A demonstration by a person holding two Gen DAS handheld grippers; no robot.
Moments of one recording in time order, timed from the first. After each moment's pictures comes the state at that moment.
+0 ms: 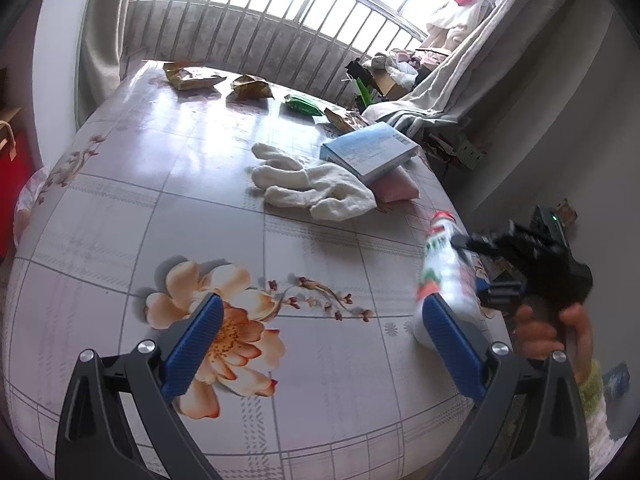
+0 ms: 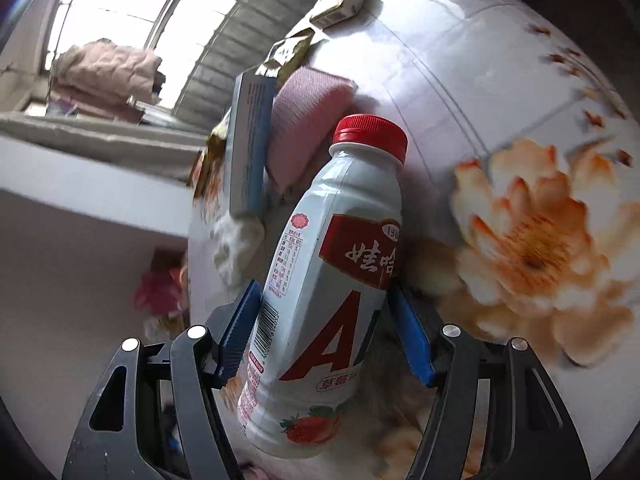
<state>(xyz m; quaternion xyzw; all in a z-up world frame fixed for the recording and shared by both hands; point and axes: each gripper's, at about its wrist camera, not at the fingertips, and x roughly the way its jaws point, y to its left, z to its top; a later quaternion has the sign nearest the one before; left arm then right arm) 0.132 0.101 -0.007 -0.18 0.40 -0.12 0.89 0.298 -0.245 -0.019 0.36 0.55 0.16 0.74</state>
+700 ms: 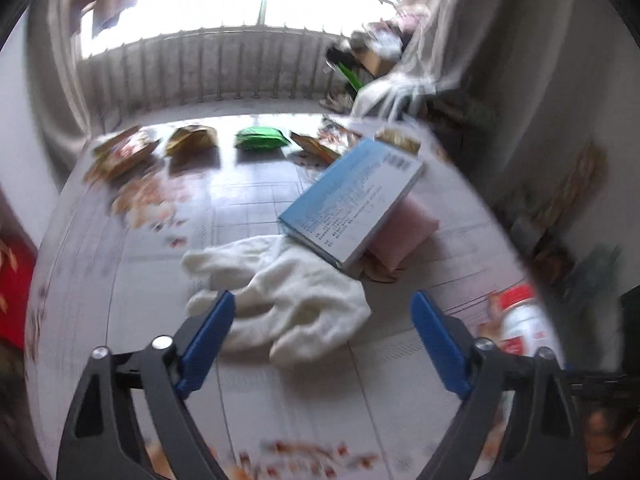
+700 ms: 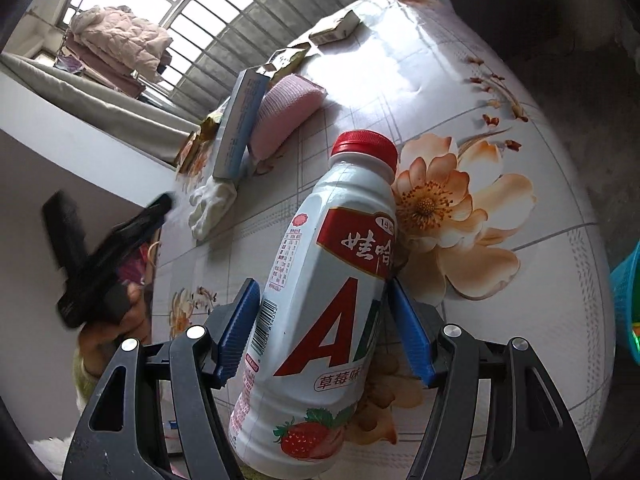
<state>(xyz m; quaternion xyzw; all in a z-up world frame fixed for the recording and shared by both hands) 0.271 0.023 0.004 -0.01 0.42 -0.11 0.90 0.265 -0.269 -0.014 0.28 0.53 0.15 0.79</state>
